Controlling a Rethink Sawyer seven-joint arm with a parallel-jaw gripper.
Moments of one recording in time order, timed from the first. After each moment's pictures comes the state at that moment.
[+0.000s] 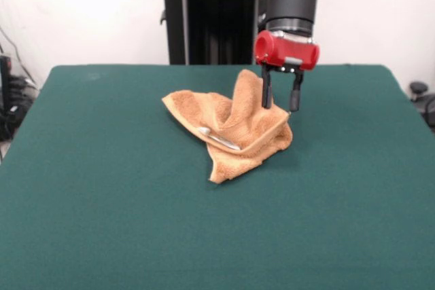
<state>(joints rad) 0.12 -0.49 -0.25 2.02 -0.21 -0.60 1.57</state>
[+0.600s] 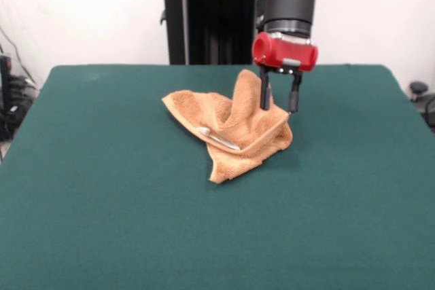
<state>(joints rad) 0.11 -0.49 -0.24 2.02 -0.21 -0.60 1.57</state>
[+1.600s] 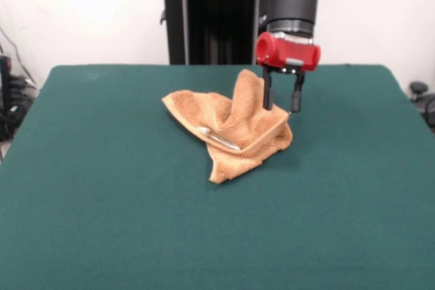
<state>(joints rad) 0.11 -0.49 -0.24 2.02 -0.21 -0.60 1.57</state>
